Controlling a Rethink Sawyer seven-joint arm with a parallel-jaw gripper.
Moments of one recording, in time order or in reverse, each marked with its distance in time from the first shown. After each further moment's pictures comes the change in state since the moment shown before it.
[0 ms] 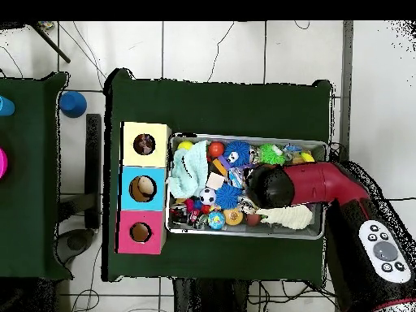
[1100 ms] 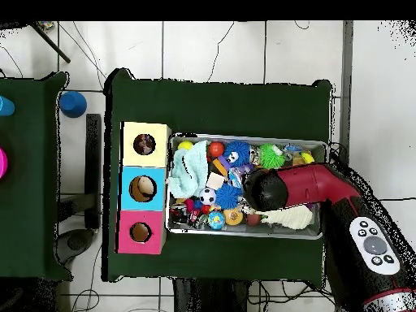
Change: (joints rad) arm 0.003 0.044 -0.003 0.000 -0.065 0.000 0.000
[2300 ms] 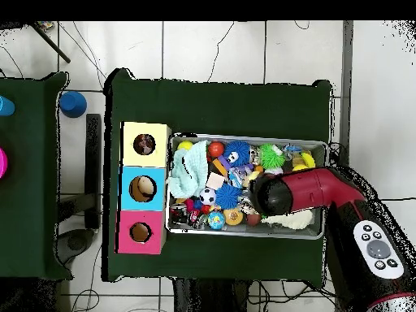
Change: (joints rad) arm -0.012 -0.003 -0.017 0.002 -0.074 0.025 0.000
